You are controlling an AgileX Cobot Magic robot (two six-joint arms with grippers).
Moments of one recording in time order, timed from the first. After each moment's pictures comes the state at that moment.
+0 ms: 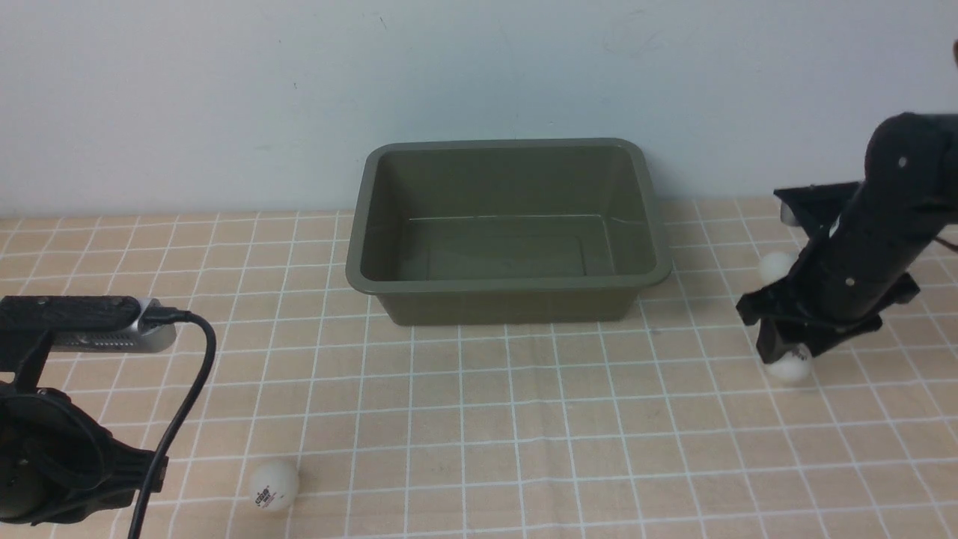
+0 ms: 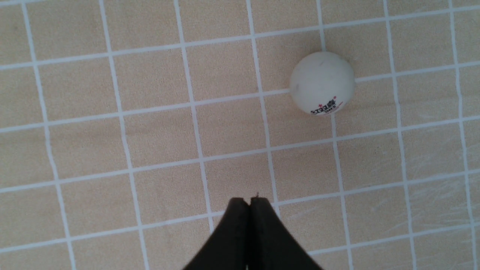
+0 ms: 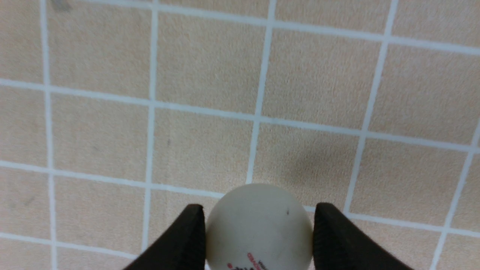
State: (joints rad) right arm 0.10 1.92 -1.35 0.09 1.01 -0.08; left arm 0.05 1.12 -0.67 -0.24 0.86 0.23
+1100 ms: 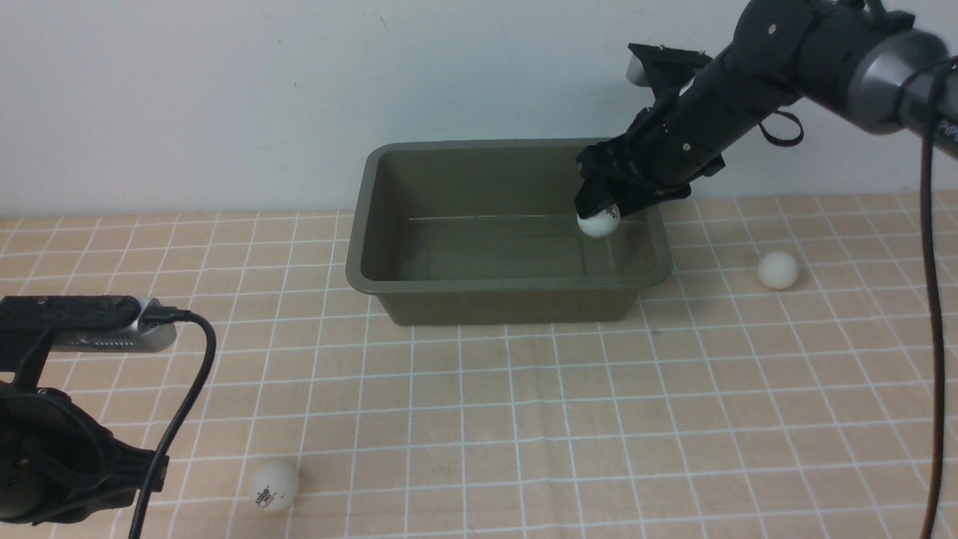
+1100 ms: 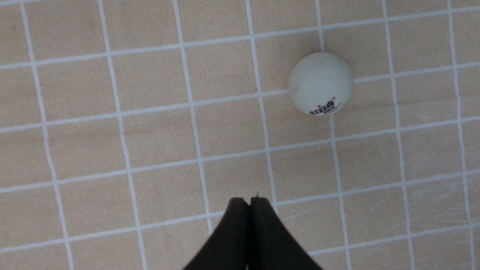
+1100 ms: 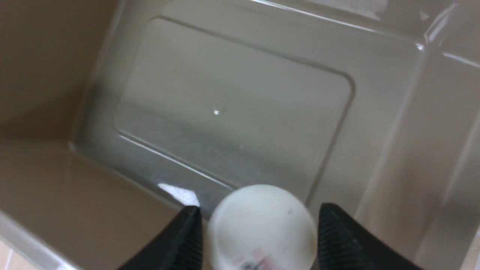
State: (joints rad) right arm 0.25 2.21 -1.98 0.45 1.08 -0.22; left arm 0.05 1.12 -0.67 -0.25 0.86 0.23
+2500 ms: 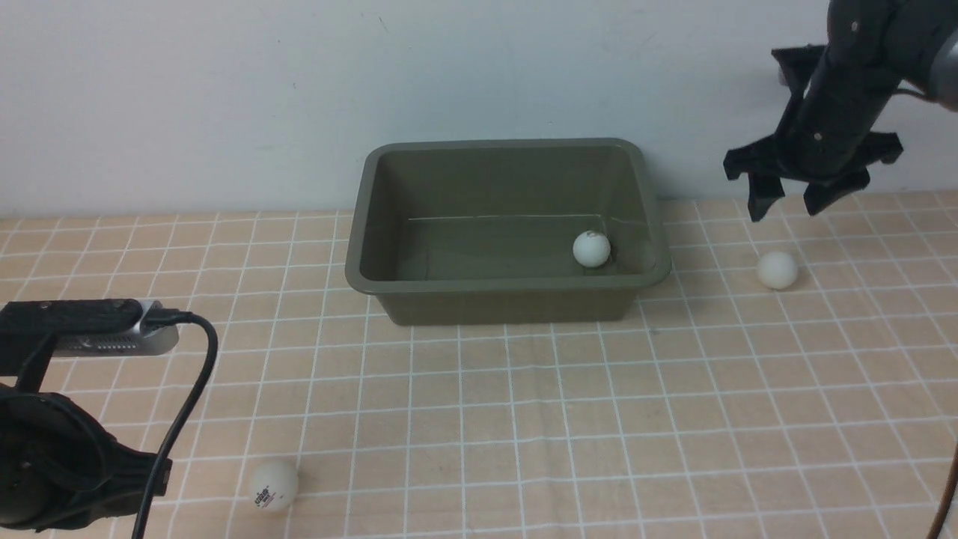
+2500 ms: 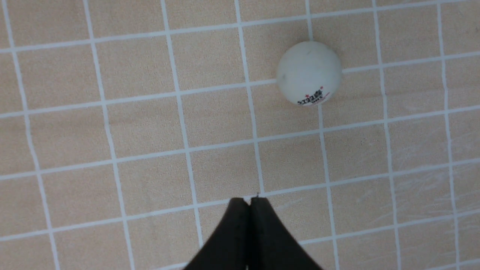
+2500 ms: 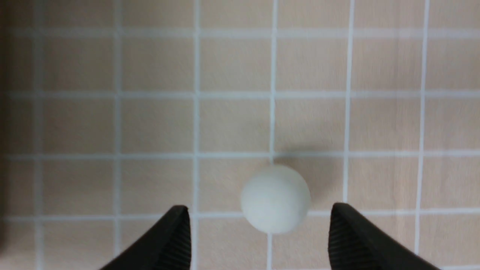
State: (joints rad) right arm 0.09 2.24 -2.03 -0.07 1.25 0.10; left arm 0.05 1.12 -0.67 -0.27 0.88 0.23
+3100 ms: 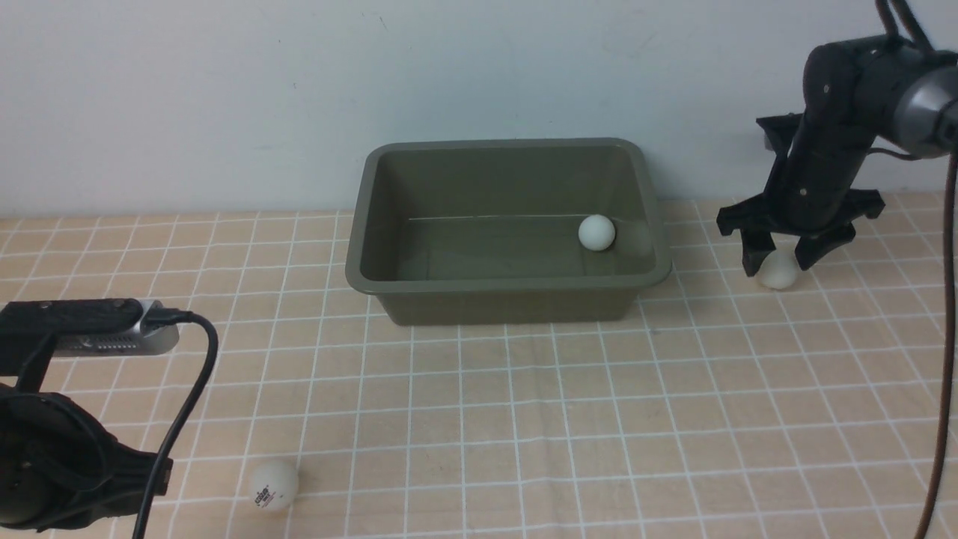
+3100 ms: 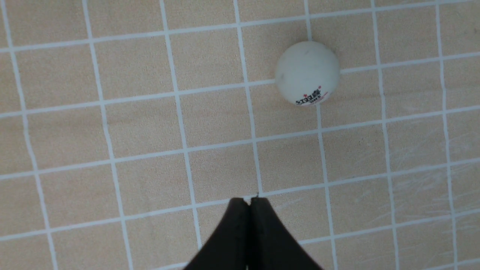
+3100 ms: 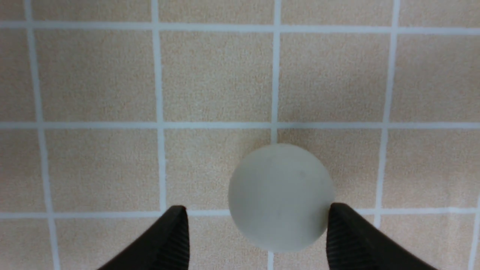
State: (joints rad) right arm 0.08 2.33 -2.01 -0.06 1.24 0.08; left arm 0.05 1.12 -0.67 -0.27 0.88 0.23
